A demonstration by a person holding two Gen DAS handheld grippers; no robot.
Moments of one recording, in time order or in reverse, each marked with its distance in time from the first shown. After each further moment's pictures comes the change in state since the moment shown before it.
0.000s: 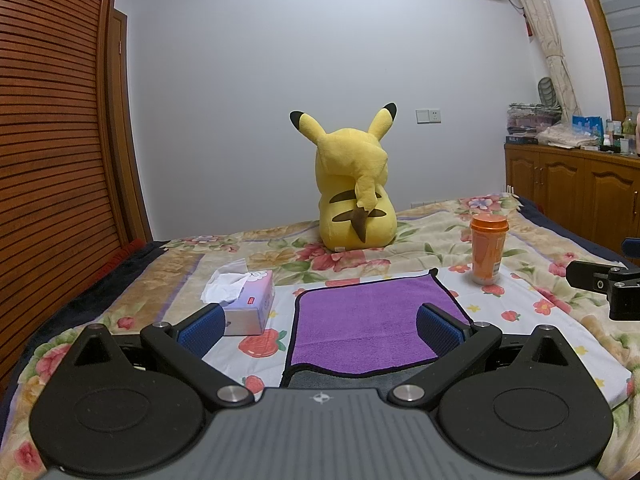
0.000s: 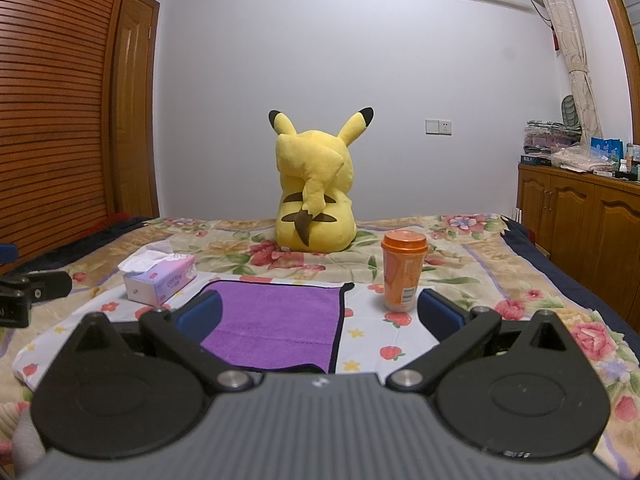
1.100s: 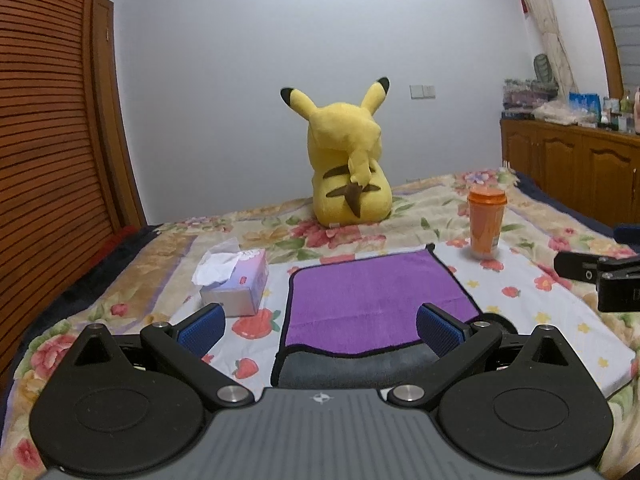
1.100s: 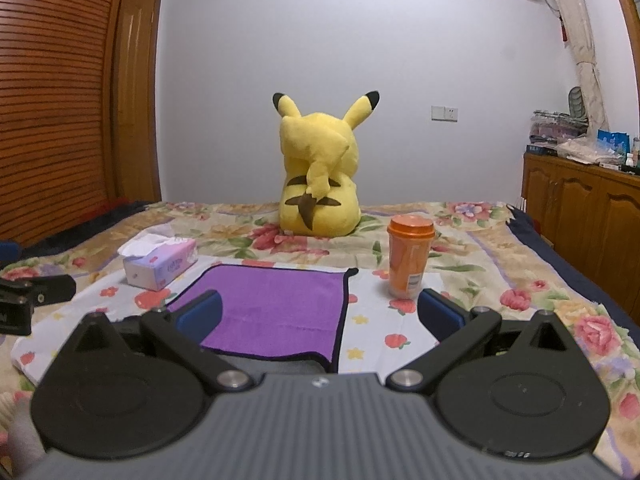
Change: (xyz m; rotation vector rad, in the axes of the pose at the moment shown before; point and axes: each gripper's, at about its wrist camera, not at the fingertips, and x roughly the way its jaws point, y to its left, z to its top) left arm 0.015 0.004 -0.003 0.035 0.079 -0.010; right arm 0.013 0.014 -0.004 -0.015 0.058 0.004
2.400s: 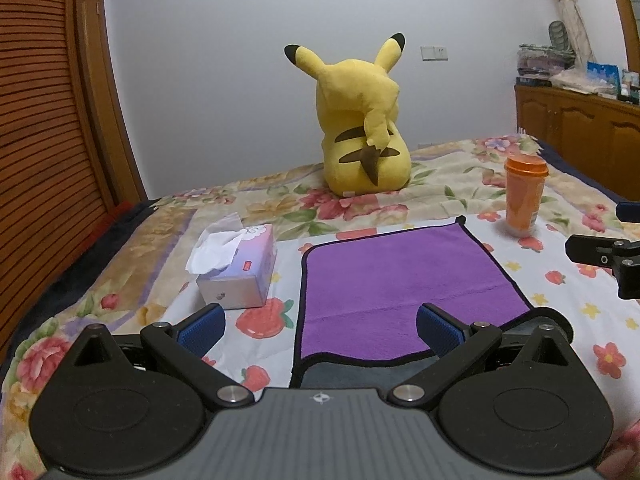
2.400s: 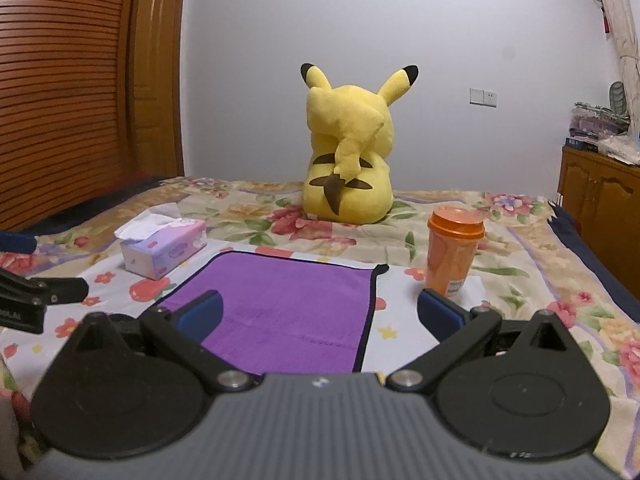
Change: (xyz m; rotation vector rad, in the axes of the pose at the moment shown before) left arm 0.083 0.018 0.016 0.014 0.107 0.019; right arm 0.071 -0.001 0.010 -0.047 0.070 0.088
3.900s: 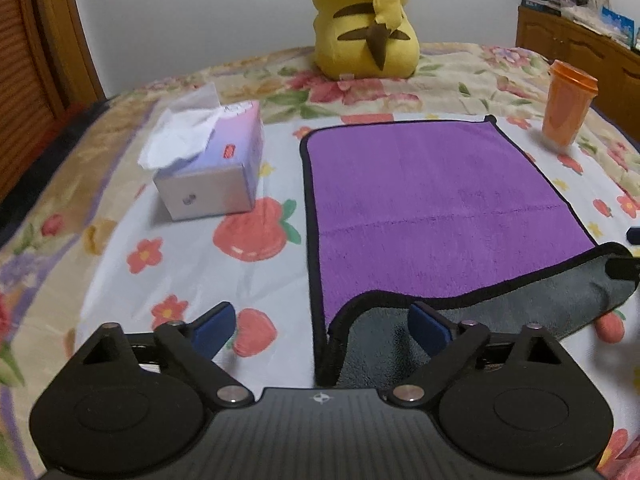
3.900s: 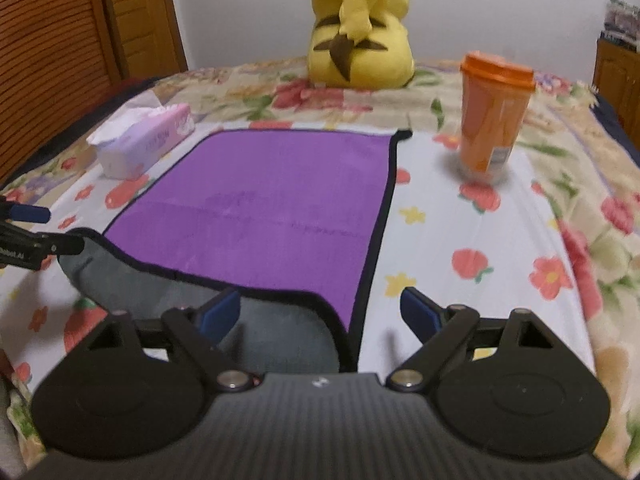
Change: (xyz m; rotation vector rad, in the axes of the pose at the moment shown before) left arm 0.121 0.048 -0.027 -0.026 0.341 -0.123; right arm 0.082 -0.023 -0.039 0.074 0.390 0.100
